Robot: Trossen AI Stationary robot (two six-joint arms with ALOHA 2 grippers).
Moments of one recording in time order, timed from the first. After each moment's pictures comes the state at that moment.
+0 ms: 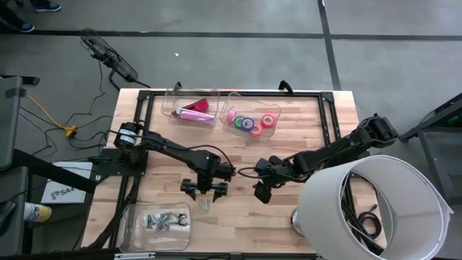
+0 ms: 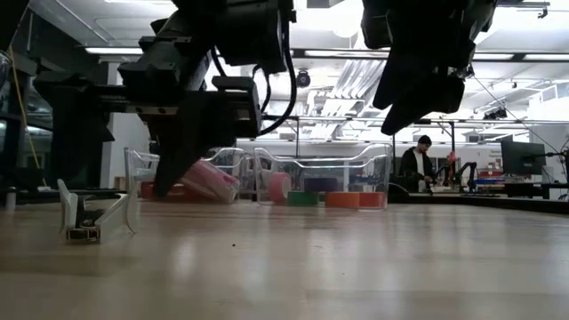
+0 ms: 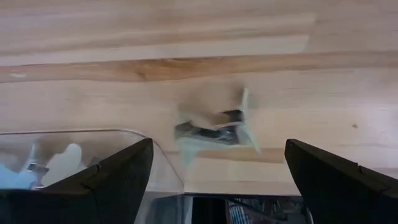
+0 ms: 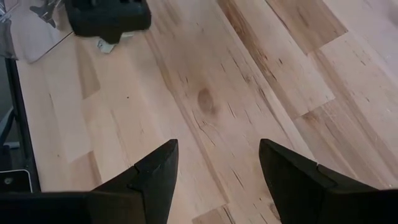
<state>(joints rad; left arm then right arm) -0.19 1.92 1.28 -0.81 0.57 -1.71 0.34 1.54 0.98 -0.37 0.17 0.84</state>
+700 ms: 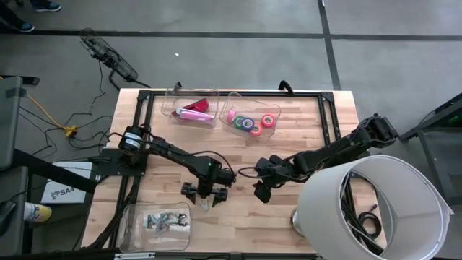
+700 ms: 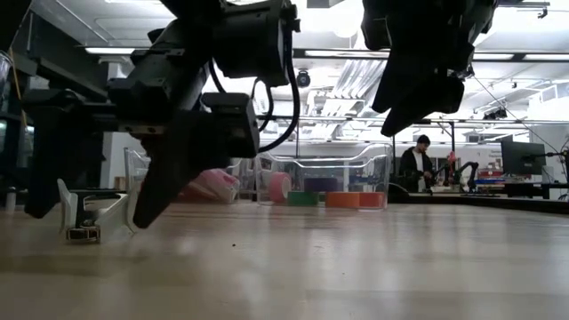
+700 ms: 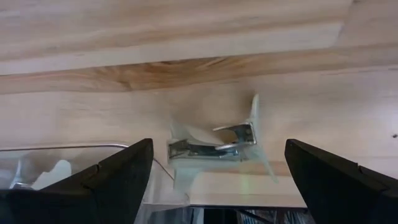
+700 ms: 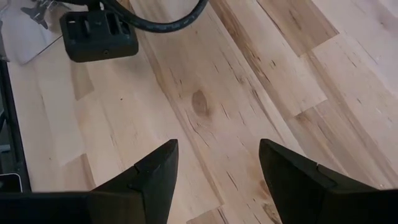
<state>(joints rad) -0.23 1.99 1.28 -0.77 0.57 -1.69 0.34 1.54 0.98 -0.38 0.19 0.84</state>
